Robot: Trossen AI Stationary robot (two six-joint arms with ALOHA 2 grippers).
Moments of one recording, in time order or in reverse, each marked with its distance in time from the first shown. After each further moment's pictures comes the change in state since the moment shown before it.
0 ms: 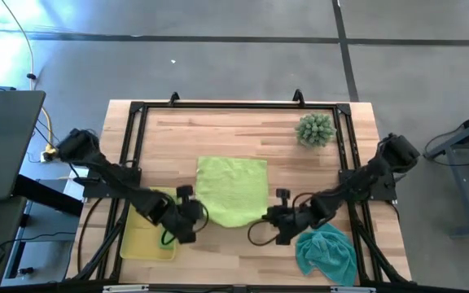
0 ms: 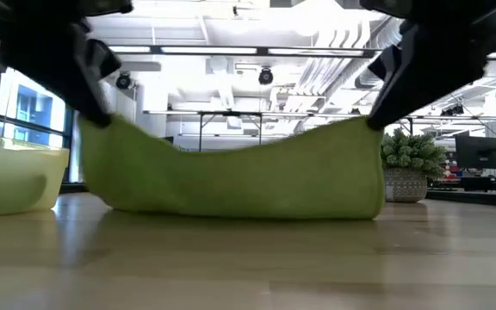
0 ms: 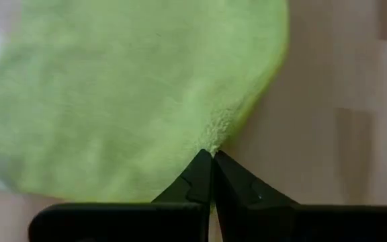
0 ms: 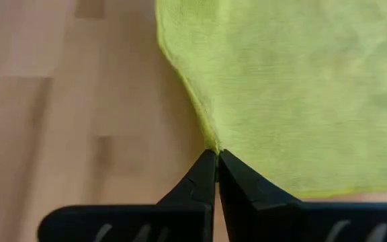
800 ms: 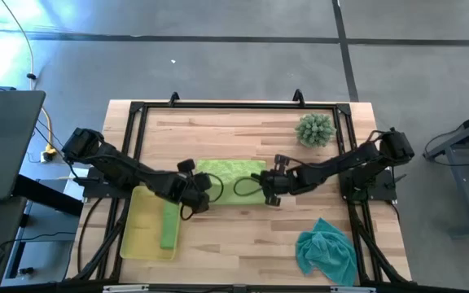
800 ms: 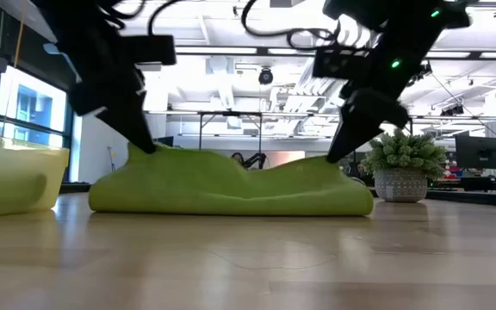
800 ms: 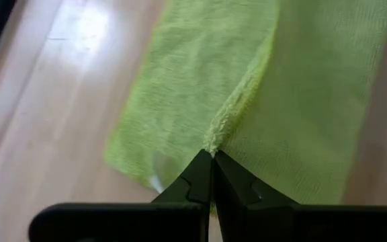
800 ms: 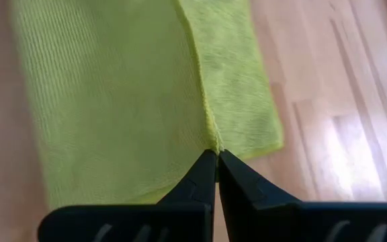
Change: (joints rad) left arm 0.262 0.045 0.014 -0.141 -0.134 0.066; right arm -0.351 0.012 0.000 -0.154 0.052 -0.187
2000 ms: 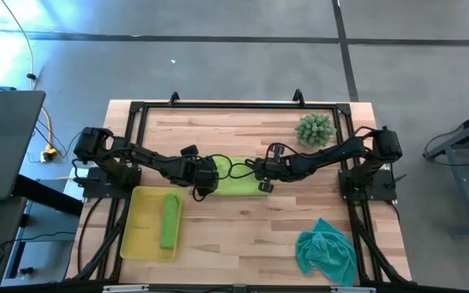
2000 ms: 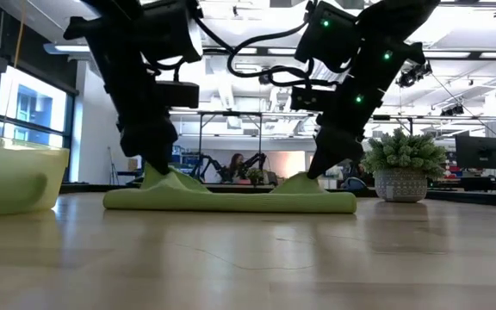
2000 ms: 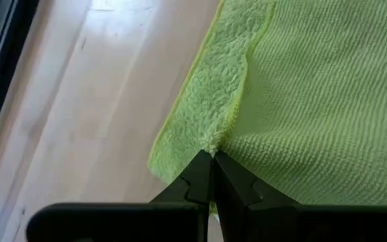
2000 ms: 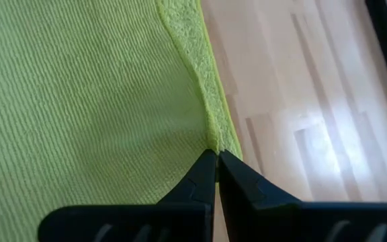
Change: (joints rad) left arm 0.223 0.092 0.008 0.028 0.001 0.118; right arm -0.166 0.092 0.000 0.131 0.021 -0.136
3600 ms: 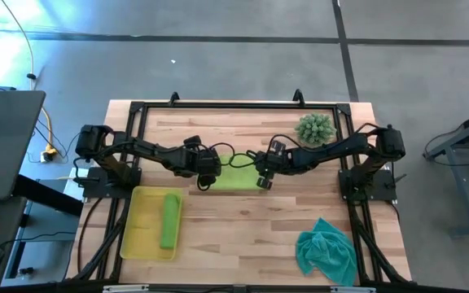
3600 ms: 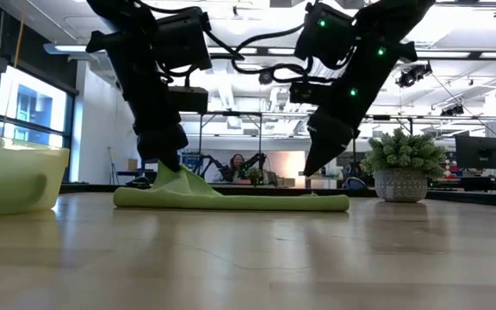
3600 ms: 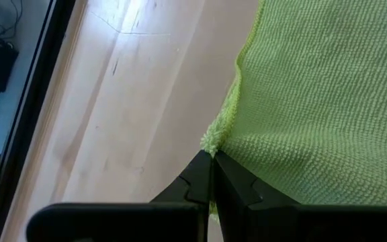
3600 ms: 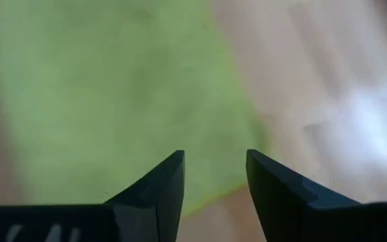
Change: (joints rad) left arm 0.123 -0.001 0.000 0.077 -0.014 0.192; right arm -0.057 -0.038 0.000 0.002 -0.138 0.088
